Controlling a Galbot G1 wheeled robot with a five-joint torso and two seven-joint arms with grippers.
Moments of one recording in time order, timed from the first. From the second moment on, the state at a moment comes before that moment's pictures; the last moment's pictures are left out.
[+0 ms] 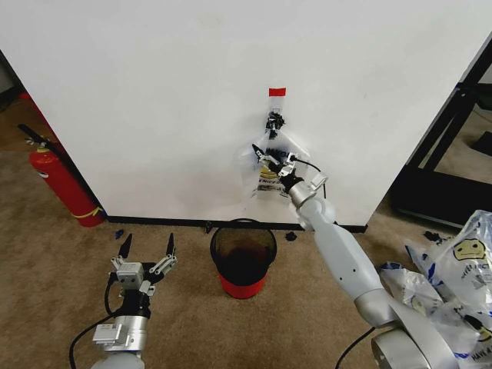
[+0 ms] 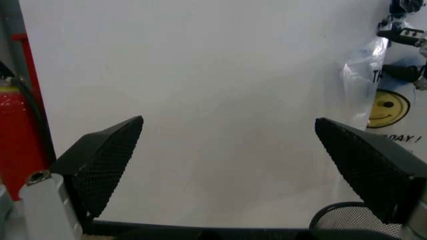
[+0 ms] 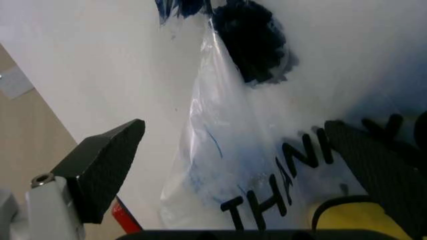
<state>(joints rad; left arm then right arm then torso) 1.68 -1.18 -0.46 -2.13 -0.20 -0.32 -0.28 -0.46 1.38 0.18 1.04 1.01 0.00 -0.53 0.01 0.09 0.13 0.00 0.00</state>
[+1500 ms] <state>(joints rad) 1.69 -1.20 -0.46 -2.13 -0.20 -0.32 -0.28 -0.45 1.33 0.18 1.12 1.04 -0.01 -0.56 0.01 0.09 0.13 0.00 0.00</state>
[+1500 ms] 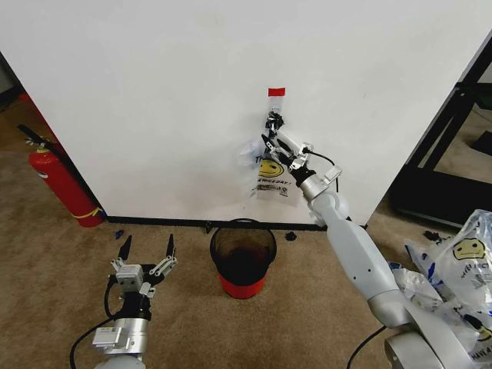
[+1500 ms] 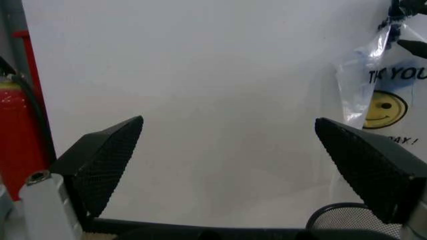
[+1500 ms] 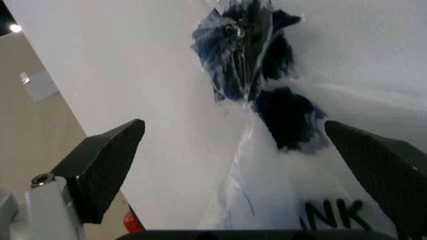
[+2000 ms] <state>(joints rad) 1.70 -1.20 -0.46 -2.14 -0.20 -0.32 -0.28 -0.43 1.34 0.17 1.09 1.03 0.00 -0.56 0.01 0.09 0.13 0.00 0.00</state>
